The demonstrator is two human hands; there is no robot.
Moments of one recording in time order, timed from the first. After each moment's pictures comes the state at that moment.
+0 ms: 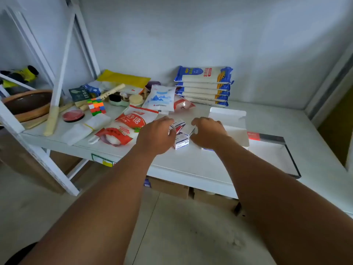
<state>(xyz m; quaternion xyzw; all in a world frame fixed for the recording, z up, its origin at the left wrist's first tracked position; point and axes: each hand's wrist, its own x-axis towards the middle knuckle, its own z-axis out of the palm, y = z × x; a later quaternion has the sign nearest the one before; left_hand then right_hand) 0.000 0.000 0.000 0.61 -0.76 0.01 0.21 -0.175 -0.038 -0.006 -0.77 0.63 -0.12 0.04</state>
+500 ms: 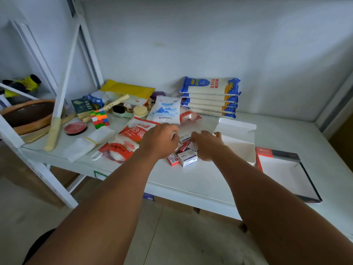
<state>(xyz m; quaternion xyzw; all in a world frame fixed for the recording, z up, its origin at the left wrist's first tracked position) 0.022 -0.045 0.010 0.60 -0.77 0.00 0.24 -0.154 -0.082 -0.024 -0.80 0.60 -0.01 0.02</state>
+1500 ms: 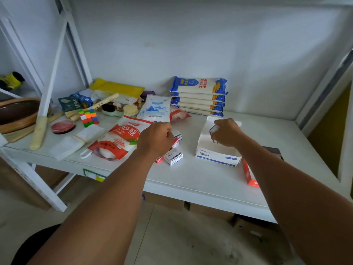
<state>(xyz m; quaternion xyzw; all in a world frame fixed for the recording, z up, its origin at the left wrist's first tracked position) 0.003 -0.038 0.003 0.61 -0.74 -0.02 0.29 -0.233 -0.074 0.015 -0.66 0.71 -0.18 0.15</state>
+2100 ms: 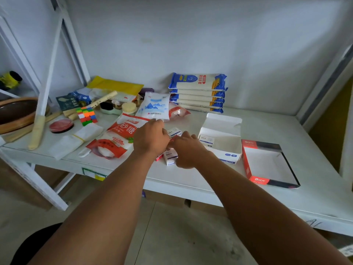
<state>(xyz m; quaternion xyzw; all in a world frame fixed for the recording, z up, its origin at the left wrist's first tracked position) -0.001 -0.036 0.001 0.68 -0.68 0.04 0.25 -0.131 -0.034 -0.022 -0.86 0.51 0.01 -0.03</state>
